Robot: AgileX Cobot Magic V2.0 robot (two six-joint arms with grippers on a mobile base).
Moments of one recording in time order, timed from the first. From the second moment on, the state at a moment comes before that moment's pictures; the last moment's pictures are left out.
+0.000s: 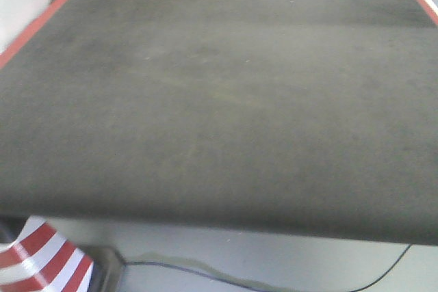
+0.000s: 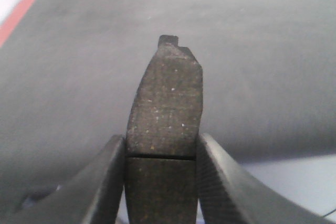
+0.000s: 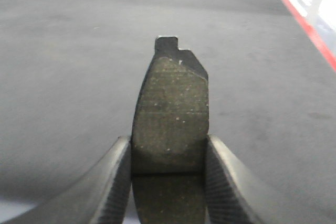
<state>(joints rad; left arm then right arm) -0.08 0.25 -0.39 -0.17 0.57 0.19 0.03 0.28 -0.33 -0.12 0.43 0.04</state>
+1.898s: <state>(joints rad) -0.08 0.32 -0.39 -0.24 0.54 0.27 0.03 0.28 -0.33 -0.12 0.43 0.04</state>
